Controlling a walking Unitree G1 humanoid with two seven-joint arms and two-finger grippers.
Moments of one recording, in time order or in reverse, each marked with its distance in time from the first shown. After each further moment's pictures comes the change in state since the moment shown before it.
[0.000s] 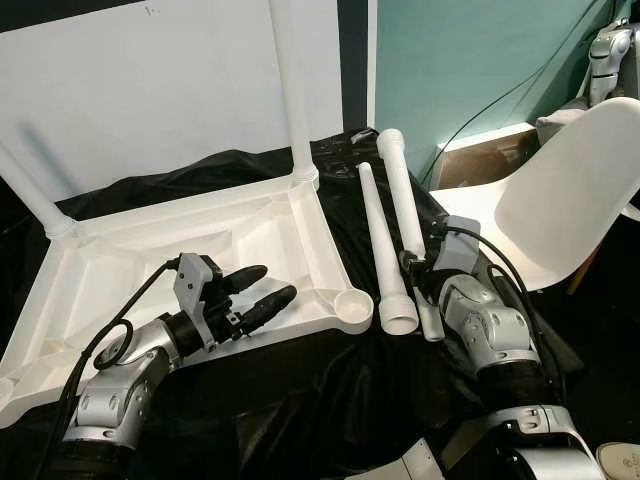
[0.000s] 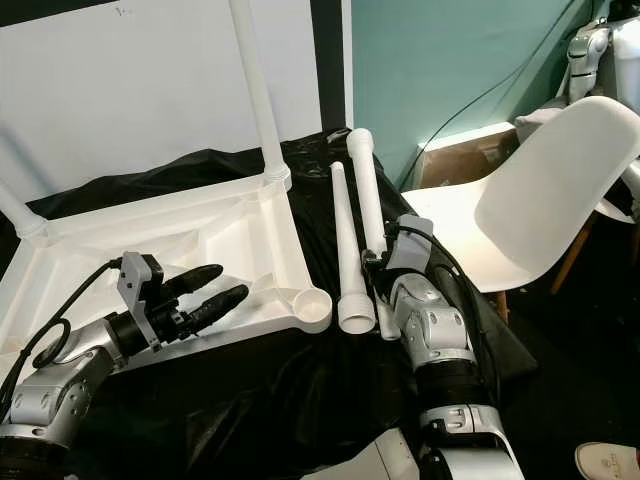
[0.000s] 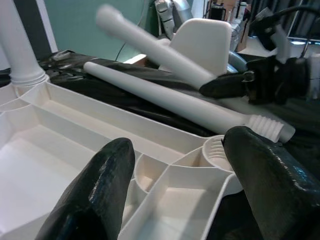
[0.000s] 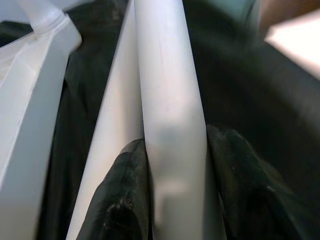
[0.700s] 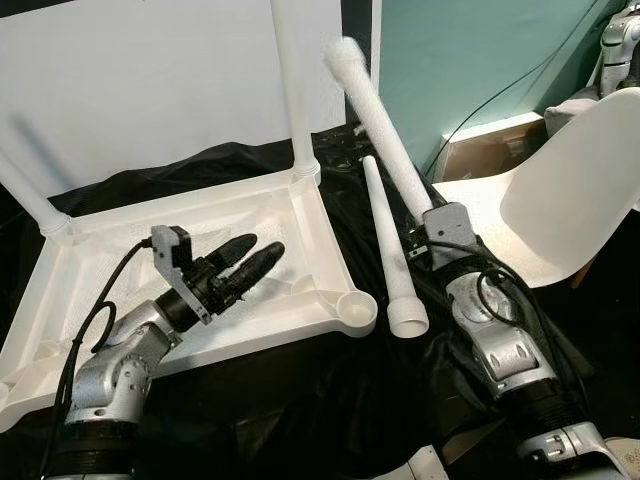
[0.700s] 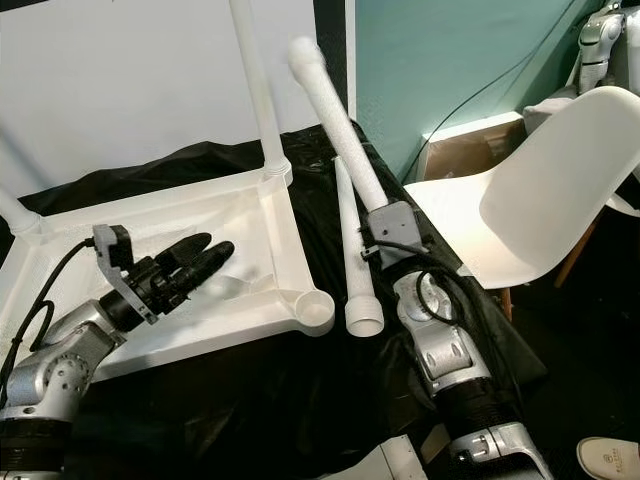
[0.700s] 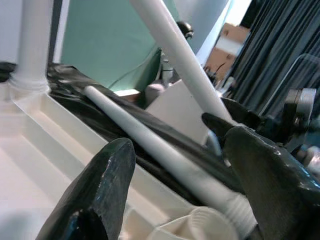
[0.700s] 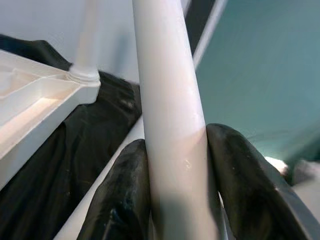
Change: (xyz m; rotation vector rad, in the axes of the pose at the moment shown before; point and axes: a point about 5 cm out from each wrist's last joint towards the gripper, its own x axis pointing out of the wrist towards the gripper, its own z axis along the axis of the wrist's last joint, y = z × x) left arm 0.005 0.011 0.021 -0.333 -0.227 0.001; right arm -0.024 0.015 0.033 -0.682 -0.524 0.072
